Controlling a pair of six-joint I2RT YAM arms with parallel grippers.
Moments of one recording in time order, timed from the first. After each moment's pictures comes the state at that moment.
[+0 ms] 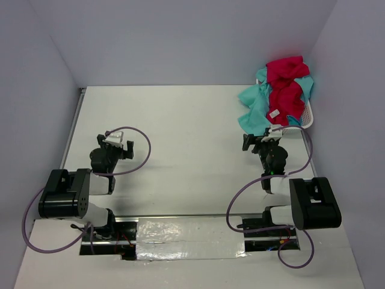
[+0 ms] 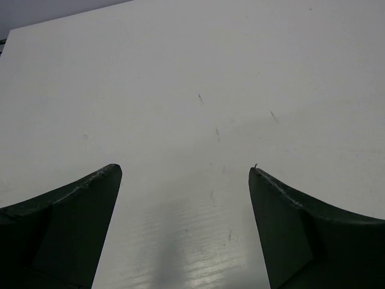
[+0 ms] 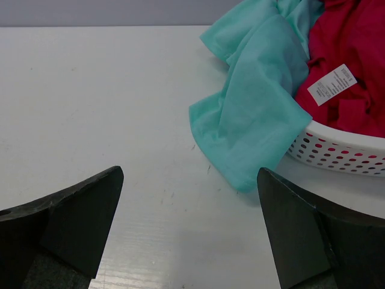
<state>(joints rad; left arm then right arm) 0.07 1.45 0.20 1.14 0.20 0.15 0.02 1.31 0.19 1.11 -0.06 0.06</state>
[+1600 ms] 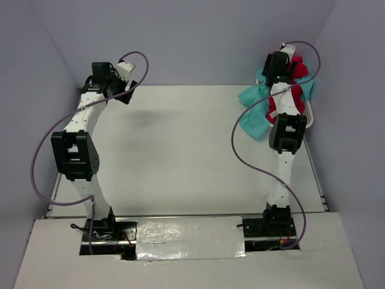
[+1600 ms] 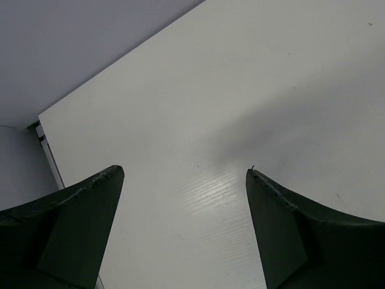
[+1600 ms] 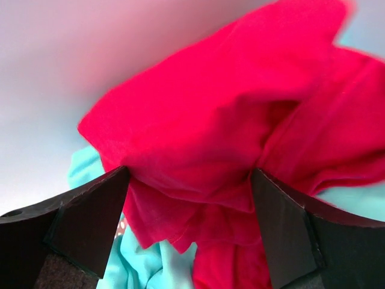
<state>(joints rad) 0.05 1.91 1.74 -0.44 0.20 0.48 -0.10 2.49 2.37 -0.19 0.43 0.09</state>
